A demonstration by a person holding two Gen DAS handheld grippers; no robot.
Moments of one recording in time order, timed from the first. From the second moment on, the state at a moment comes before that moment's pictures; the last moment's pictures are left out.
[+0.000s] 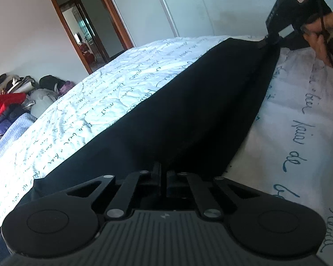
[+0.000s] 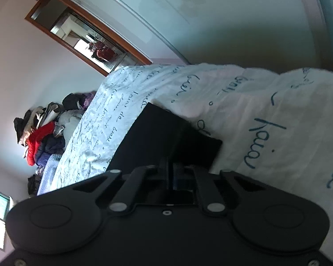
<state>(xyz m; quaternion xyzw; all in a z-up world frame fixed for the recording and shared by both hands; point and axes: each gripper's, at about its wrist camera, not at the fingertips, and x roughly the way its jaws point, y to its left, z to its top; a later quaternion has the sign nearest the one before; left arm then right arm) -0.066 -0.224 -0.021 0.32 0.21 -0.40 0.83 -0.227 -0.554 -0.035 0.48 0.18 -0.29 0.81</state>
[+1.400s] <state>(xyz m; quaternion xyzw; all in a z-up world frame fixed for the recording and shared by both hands) -0.012 0.013 0.026 0.17 0.32 -0.13 0.92 -0.075 -0.290 0.014 0.11 0.35 0.04 0.93</state>
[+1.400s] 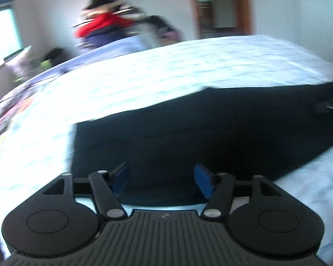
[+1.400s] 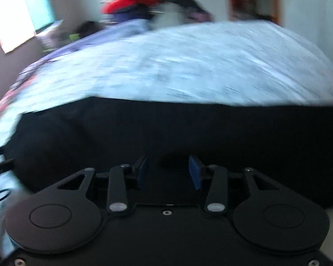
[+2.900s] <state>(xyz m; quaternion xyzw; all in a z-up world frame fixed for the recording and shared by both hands) -0.001 0.177 0.038 0.13 0.34 0.12 0.92 -0.010 0.062 -0.006 -0.27 0.22 0.29 0.89</state>
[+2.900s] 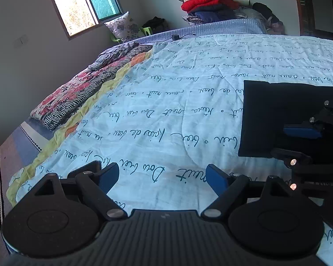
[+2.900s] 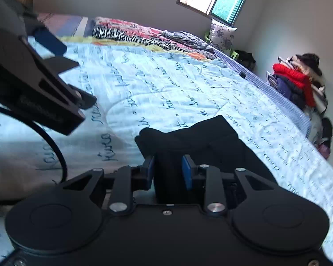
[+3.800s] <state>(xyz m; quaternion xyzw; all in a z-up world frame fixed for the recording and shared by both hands) 0.011 0.067 0.079 0.13 0.28 -0.01 0.95 -0.052 -0.114 -0.001 -0.07 0.34 0.16 0.92</state>
